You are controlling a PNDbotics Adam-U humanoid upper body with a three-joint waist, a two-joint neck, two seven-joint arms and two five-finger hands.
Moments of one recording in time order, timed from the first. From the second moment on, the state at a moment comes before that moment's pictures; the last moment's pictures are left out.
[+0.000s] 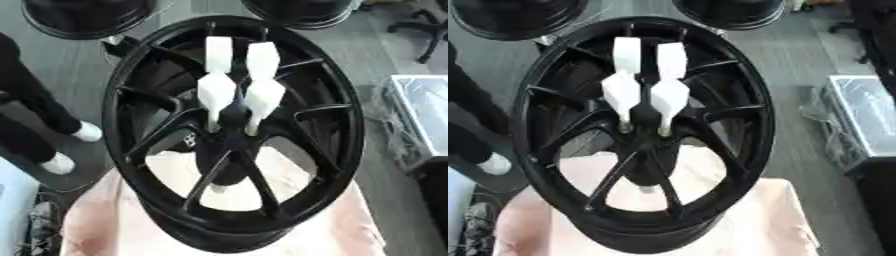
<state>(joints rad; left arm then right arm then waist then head) -0.28 0.45 0.11 -1.68 0.40 0.04 0.22 -1.22 -0.59 0.24 -1.26 -0.14 -0.29 0.68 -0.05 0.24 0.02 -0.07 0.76</state>
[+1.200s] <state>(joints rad) -0.27 0.46 0.11 -1.68 0.39 0.04 0.22 -1.13 -0.62 0.43 -1.43 0.09 -0.25 0.85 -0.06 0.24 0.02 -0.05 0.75</state>
